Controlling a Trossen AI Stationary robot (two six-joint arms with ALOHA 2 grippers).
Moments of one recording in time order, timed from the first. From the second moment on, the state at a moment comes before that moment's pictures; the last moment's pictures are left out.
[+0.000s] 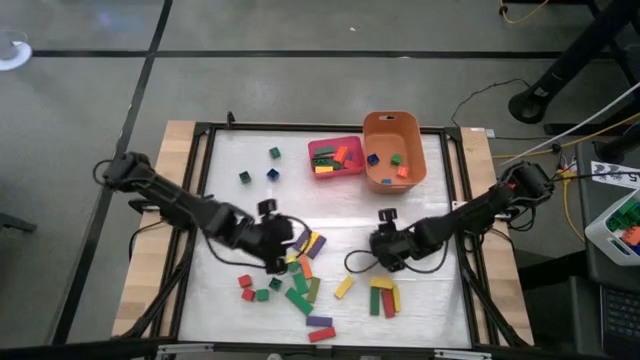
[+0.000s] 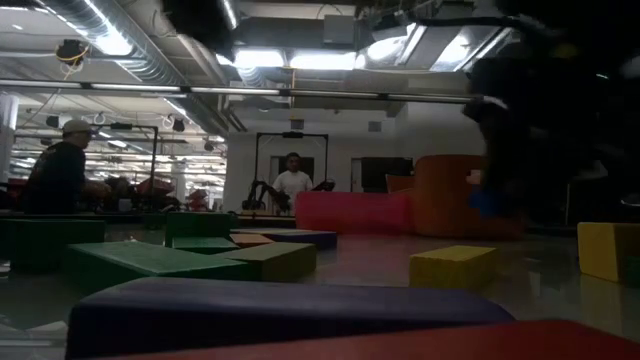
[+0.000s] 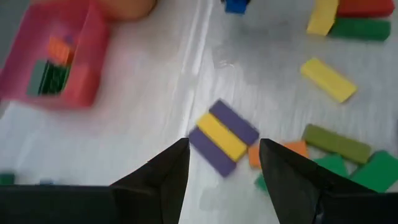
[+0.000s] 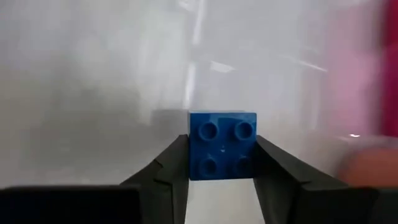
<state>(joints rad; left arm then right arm) -0.45 1.47 1.21 -0.74 -0.54 -0.48 0.40 1.52 0.83 -0.56 0.43 0.08</state>
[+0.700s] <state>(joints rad) -0.60 1.46 0.82 -0.52 -0.61 -0.90 -0.11 1.52 1.24 -0.95 0.72 -0.46</state>
